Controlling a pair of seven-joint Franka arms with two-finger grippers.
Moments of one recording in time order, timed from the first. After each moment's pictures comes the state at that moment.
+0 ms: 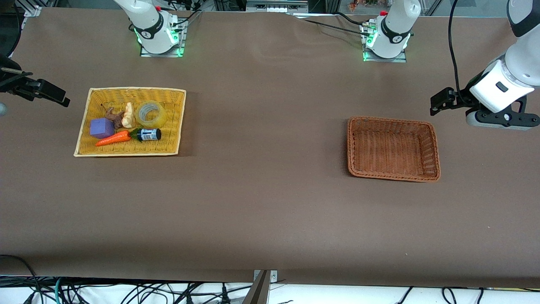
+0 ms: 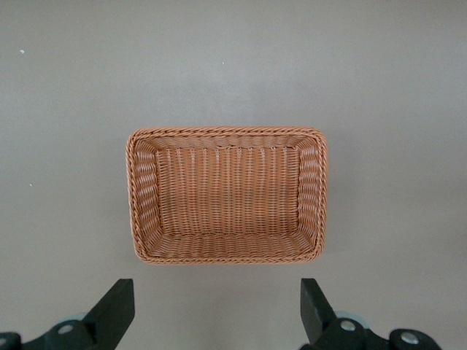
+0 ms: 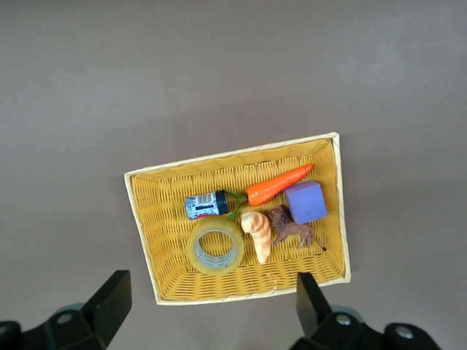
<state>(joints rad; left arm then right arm) -0.11 0.03 0.03 -1.64 -0.03 1.62 -0.02 -0.08 0.01 0.04 -1.61 0.00 1.56 0.13</state>
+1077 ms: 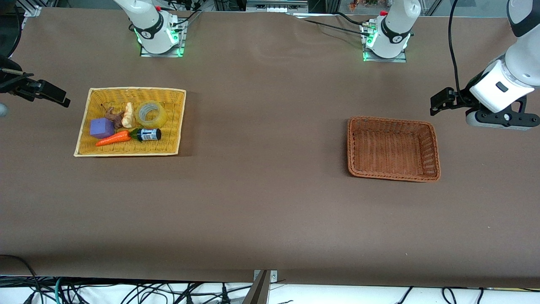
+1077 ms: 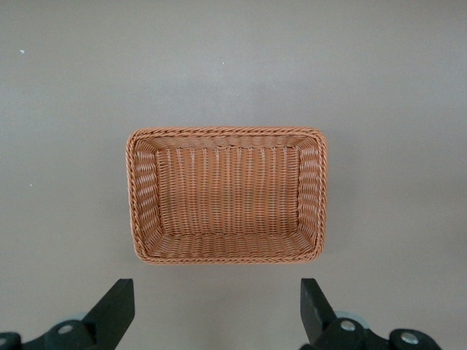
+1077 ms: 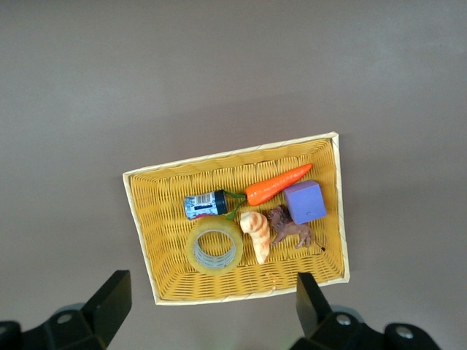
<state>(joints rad) -0.11 0.03 0.03 -1.64 -0.03 1.62 -0.02 -0.08 0.01 0.04 -1.61 0.00 1.56 0.13</state>
